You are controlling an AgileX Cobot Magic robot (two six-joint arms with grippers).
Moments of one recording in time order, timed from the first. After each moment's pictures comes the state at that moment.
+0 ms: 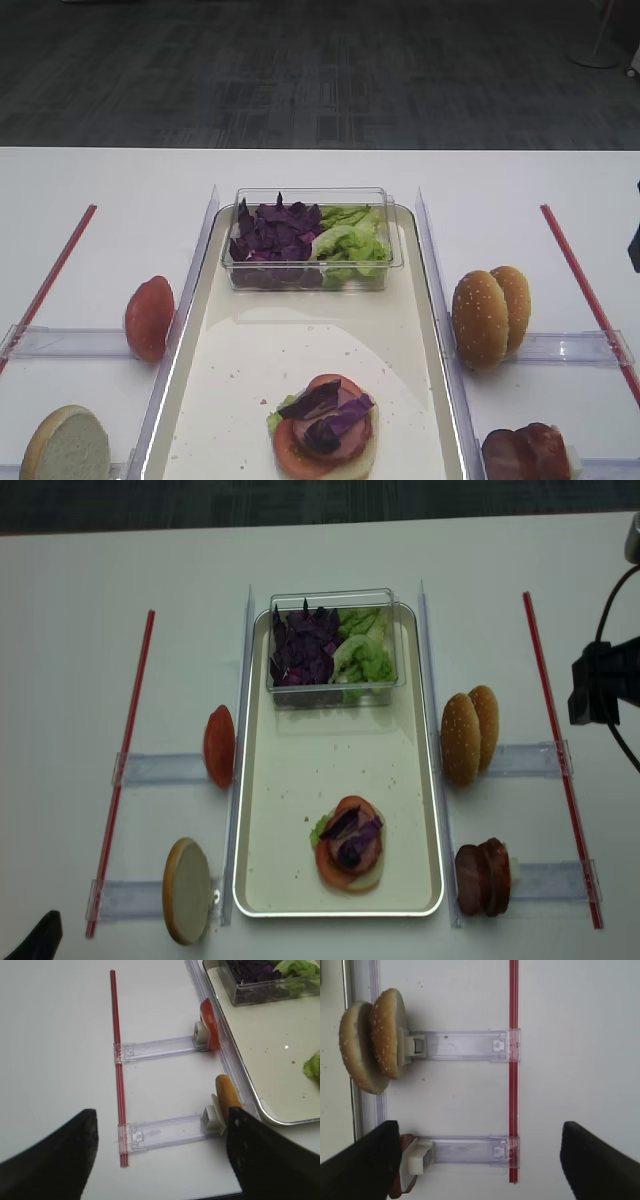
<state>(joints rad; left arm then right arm) -0.10 -0.01 -0.48 0.01 1.18 -0.03 0.01 1.20 -0.92 0.13 1.09 -0.01</state>
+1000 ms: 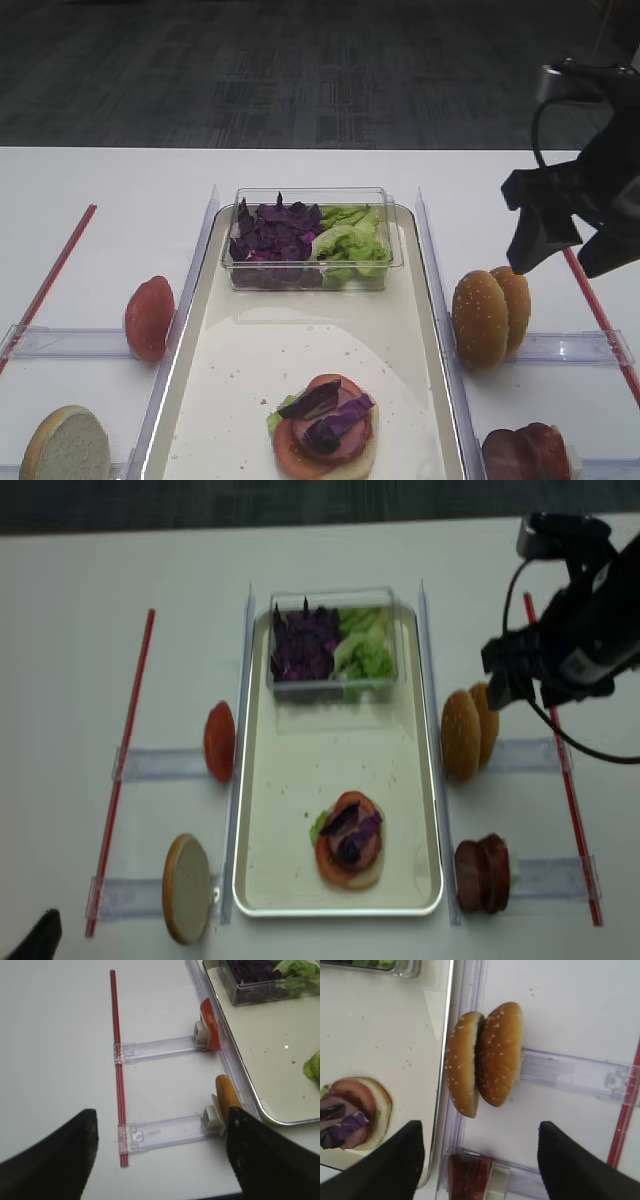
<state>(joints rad) -0.10 -0.01 -0.48 0.01 1.18 -0.03 0.18 1.43 -1.00 0.32 1.00 -0.09</state>
